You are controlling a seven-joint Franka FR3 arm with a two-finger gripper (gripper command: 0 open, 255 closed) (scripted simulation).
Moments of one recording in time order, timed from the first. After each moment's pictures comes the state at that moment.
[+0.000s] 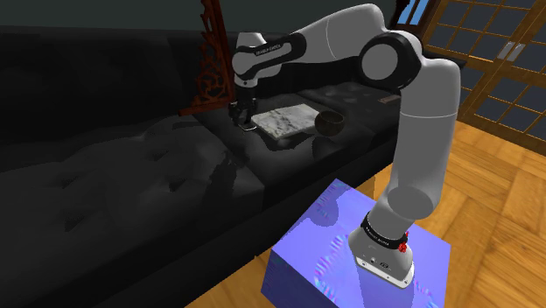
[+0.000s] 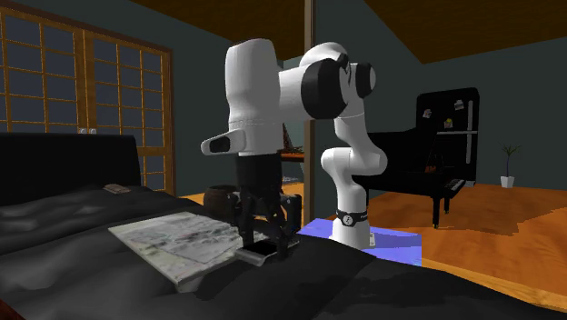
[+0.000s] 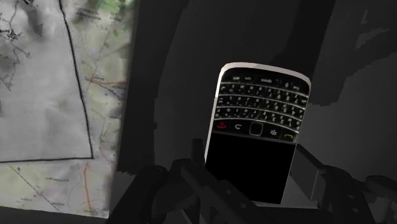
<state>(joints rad) 0.00 0.37 0.00 -1.70 0.07 2.04 0.02</state>
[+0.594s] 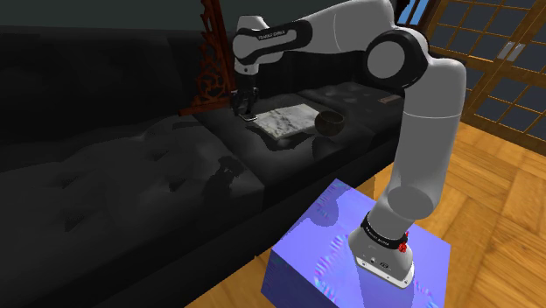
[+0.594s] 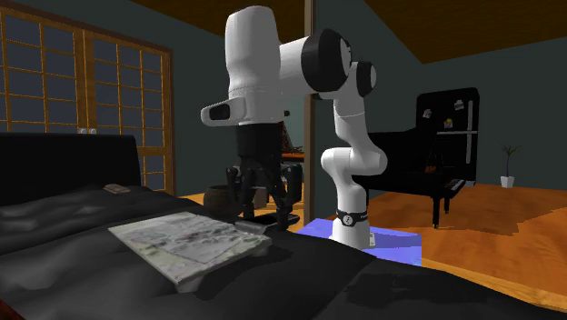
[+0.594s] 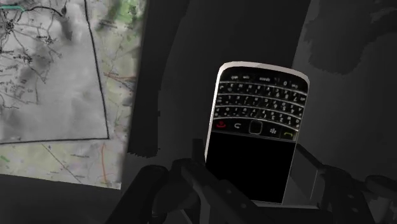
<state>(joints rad) 0.00 0.33 0.00 -1.63 0.07 1.93 0.03</state>
